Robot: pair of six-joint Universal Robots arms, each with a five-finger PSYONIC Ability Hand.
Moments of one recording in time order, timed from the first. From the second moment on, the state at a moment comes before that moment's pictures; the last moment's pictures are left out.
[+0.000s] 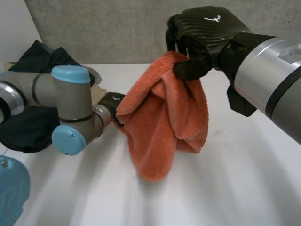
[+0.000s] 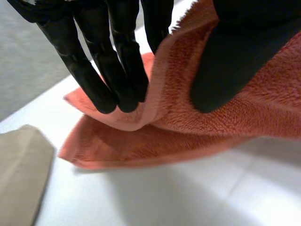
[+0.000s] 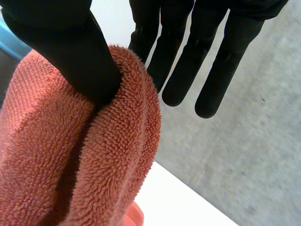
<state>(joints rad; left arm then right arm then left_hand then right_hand) 4.23 -2.42 -0.92 2.94 -1.49 3.45 2.22 -1.45 1.09 0.37 1.46 3.03 1.14 1.10 1.09 1.09 0.90 1.09 1.17 1.18 1.19 0.98</state>
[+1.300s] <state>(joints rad) 4.44 -2.03 -1.29 2.89 -1.44 3.34 1.86 -0.93 1.07 0.35 1.49 2.64 0.33 0.32 0.33 0.32 0.14 0.51 0.51 0.50 0.51 0.34</state>
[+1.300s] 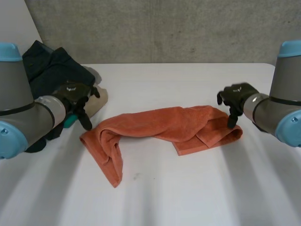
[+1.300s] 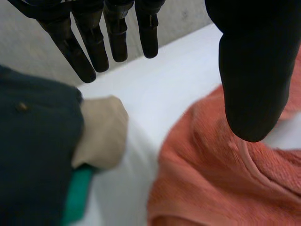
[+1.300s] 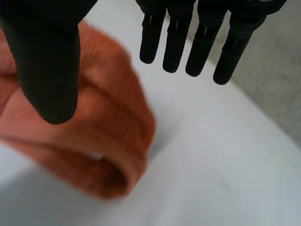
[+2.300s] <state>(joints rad) 4.36 -2.24 -0.51 2.92 -1.53 3.31 1.84 -0.74 0.44 -0.06 1.36 2.89 1.11 1.19 1.18 1.19 1.00 1.14 1.18 1.18 1.19 1.00</state>
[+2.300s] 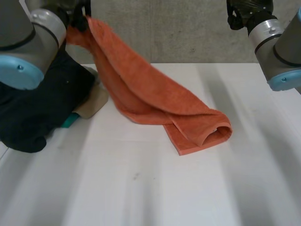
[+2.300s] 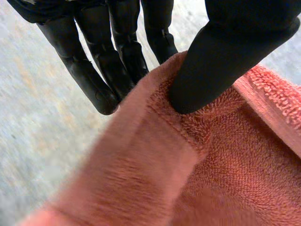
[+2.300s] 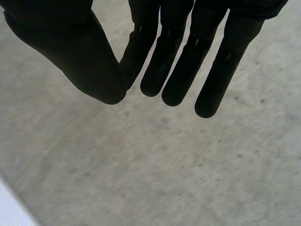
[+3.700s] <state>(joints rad) 4.38 -1.96 -1.34 3.03 -1.43 3.47 1.78 -0.70 0.64 0.88 1.20 2.41 1.14 1.19 1.19 1.19 1.00 1.12 1.18 1.18 1.19 0.99</state>
